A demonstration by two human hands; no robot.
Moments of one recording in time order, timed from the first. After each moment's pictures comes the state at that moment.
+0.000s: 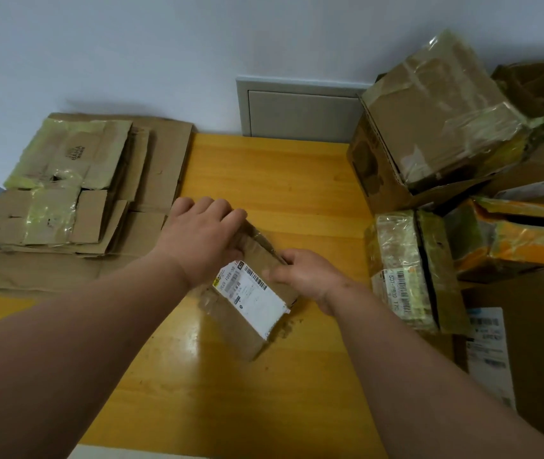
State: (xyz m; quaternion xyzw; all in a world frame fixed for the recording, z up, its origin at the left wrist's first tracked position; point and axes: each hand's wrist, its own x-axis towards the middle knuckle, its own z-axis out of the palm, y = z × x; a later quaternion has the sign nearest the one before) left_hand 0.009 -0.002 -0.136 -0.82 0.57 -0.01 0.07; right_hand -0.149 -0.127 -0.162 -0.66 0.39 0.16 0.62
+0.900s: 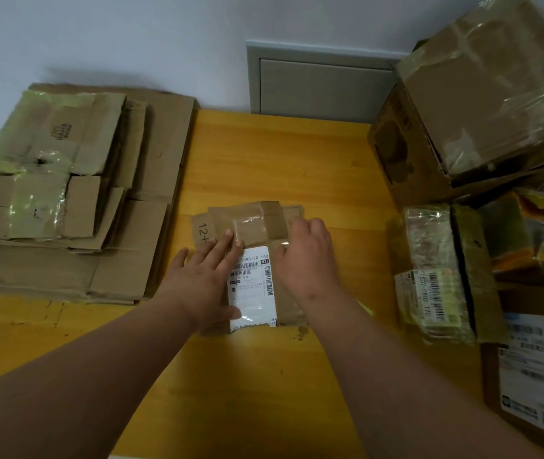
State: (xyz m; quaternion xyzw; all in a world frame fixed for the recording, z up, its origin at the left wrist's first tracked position) left_hand 0.003 0.046 -0.219 -0.83 0.49 0.24 0.11; right_hand -0.108 -0.104 -0.189 -0.85 0.43 0.01 0.30
